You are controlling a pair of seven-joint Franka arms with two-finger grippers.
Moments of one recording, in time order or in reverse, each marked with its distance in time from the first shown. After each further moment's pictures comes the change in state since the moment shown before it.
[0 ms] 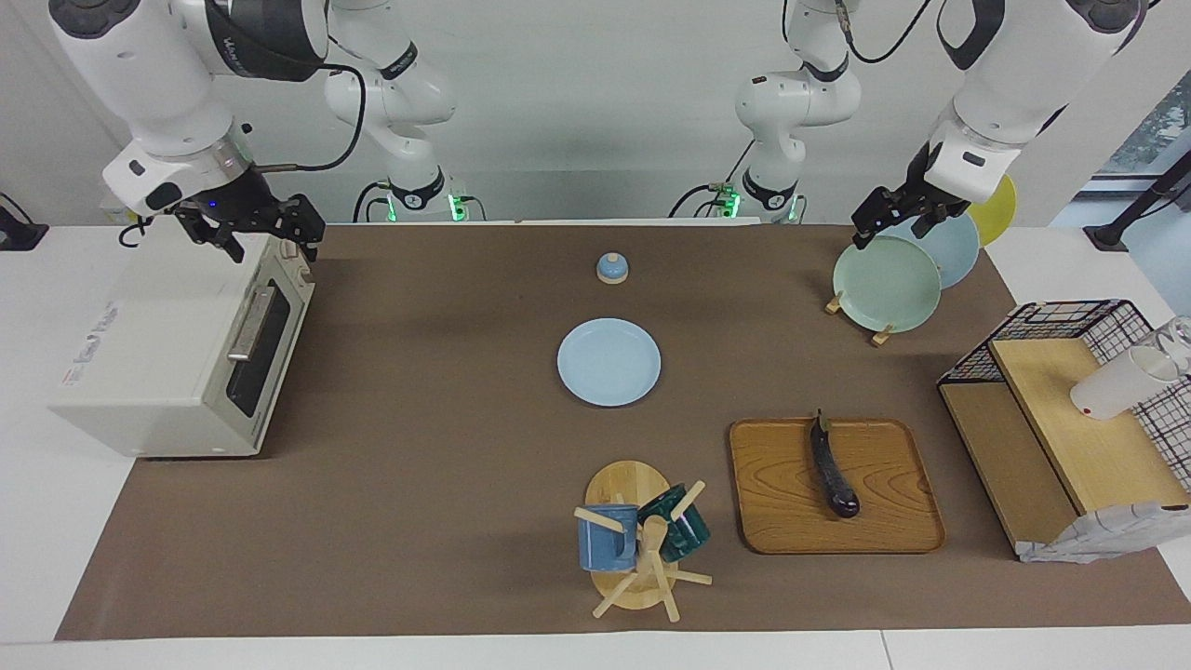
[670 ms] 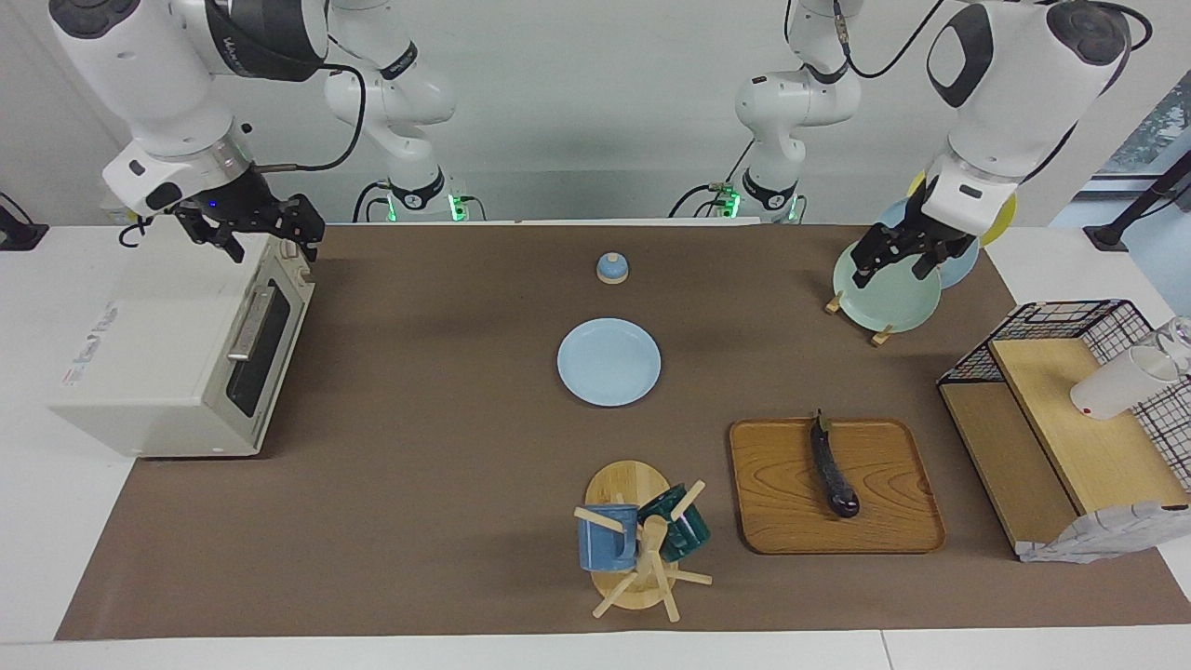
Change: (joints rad) left arm -0.003 0.079 -0.005 -0.031 0.000 0.197 0.059; right arm 0.000 0.000 0.000 0.000 0.000 0.000 0.000
